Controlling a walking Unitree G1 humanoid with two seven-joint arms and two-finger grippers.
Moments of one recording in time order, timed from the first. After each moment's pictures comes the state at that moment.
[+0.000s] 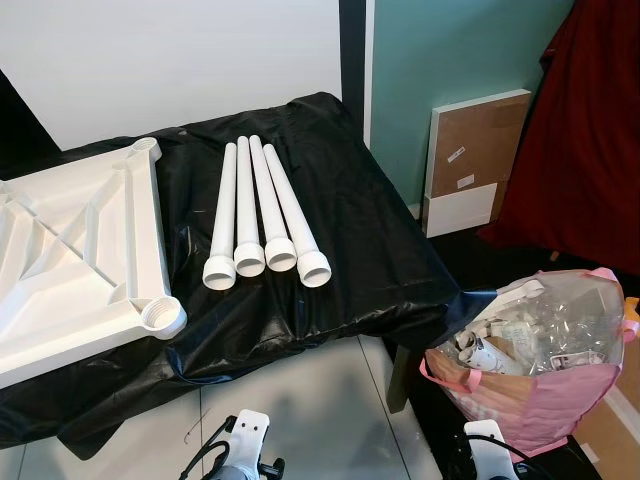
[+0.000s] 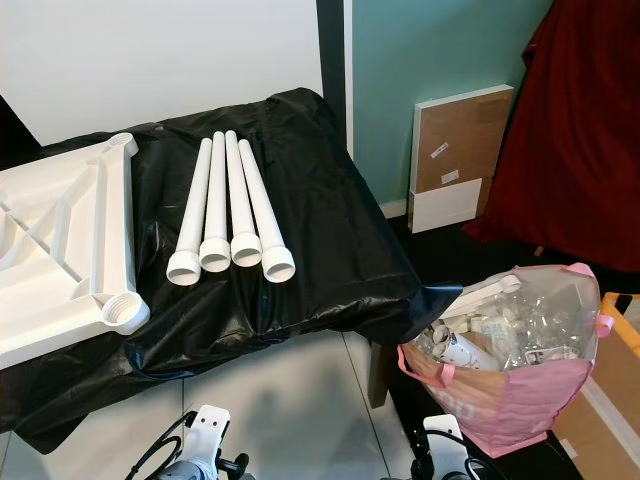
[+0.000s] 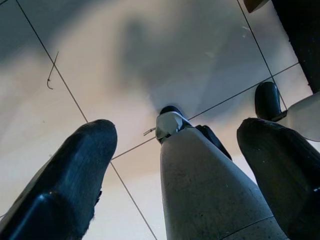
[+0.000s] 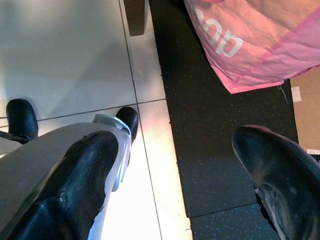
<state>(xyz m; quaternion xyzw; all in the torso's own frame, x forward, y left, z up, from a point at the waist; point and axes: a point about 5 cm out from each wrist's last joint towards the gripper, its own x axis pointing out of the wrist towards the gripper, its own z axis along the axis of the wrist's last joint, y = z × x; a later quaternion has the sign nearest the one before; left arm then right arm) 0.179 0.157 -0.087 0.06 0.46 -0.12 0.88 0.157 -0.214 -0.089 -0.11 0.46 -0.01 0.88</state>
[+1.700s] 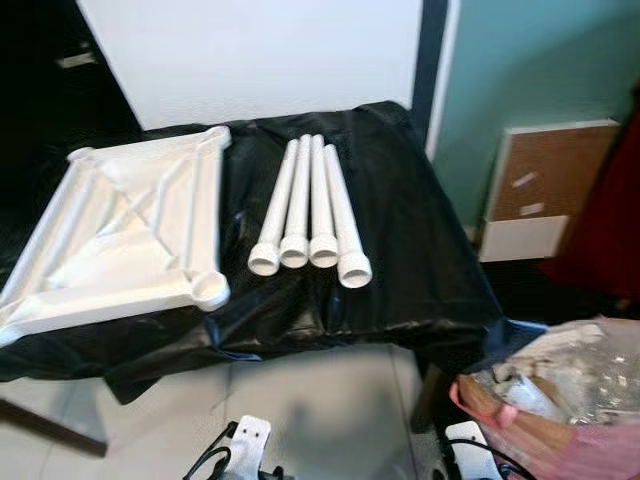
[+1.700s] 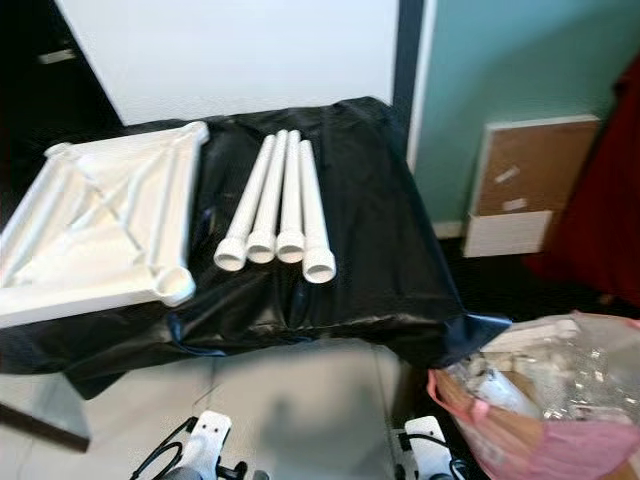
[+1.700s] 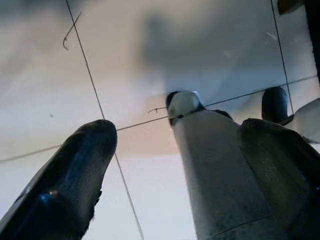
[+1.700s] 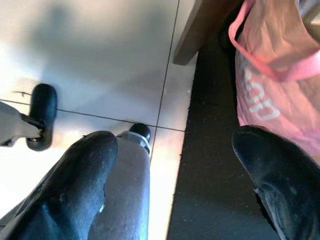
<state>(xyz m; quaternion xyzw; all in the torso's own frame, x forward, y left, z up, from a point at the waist) 0.175 0.157 -0.089 0.07 0.47 -0.12 0.87 0.163 -0.194 -0.090 -0.12 0.45 0.03 0.89</state>
